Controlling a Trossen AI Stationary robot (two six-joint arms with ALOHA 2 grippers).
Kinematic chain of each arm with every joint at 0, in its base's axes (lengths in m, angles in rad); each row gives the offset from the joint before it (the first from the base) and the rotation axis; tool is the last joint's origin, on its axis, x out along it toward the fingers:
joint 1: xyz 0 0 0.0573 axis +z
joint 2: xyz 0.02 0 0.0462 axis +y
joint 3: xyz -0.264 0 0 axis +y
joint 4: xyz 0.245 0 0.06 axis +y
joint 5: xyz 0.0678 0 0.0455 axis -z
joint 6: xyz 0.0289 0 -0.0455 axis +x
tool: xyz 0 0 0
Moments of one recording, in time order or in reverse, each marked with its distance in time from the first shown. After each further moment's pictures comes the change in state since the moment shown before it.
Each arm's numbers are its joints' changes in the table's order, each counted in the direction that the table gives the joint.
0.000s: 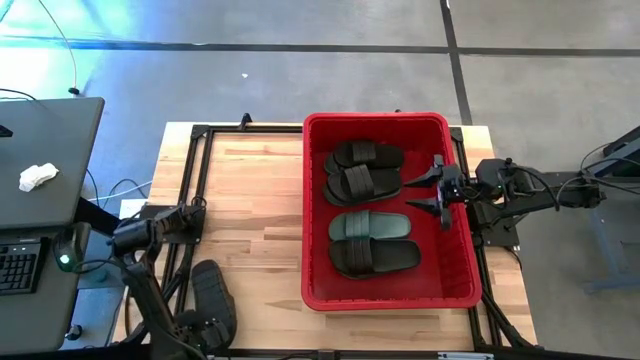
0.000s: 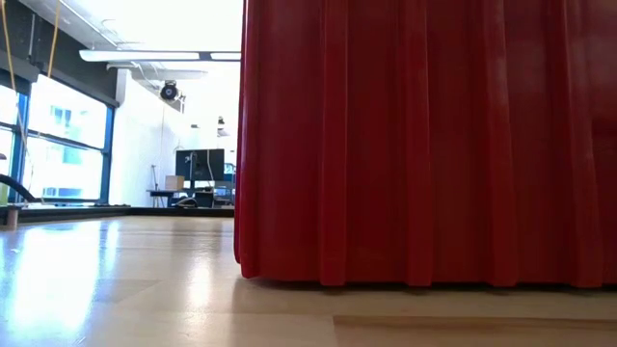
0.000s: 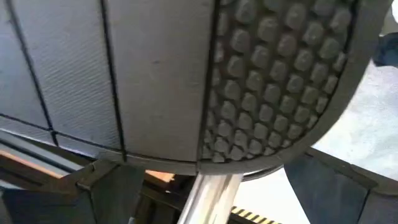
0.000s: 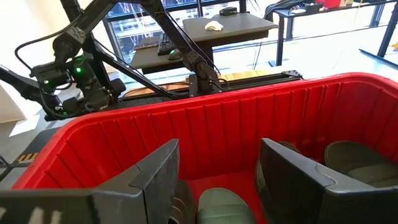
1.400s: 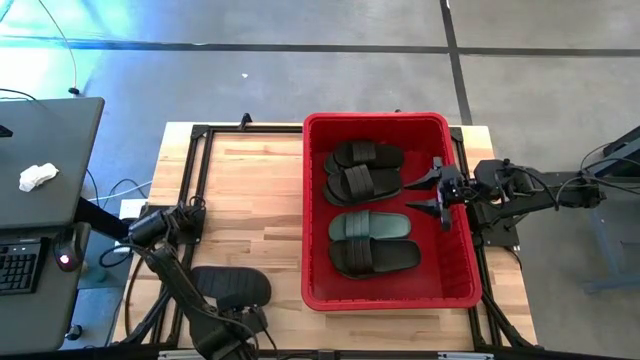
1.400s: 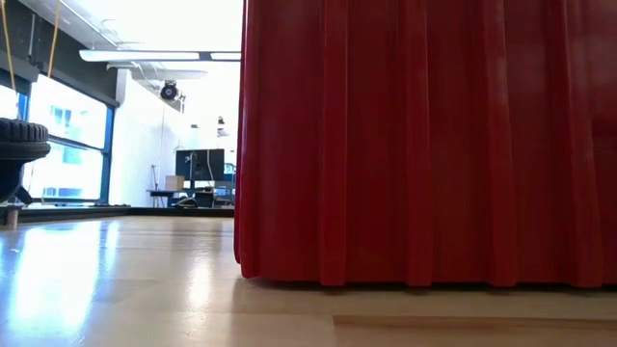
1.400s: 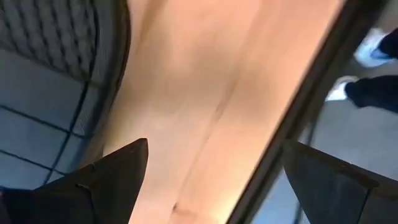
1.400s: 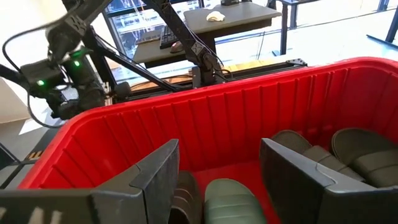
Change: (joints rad) left arm 0.237 -0.001 -0.080 0.046 -0.223 0.404; right arm 0.000 0.000 0.000 0.032 -0.017 0.044
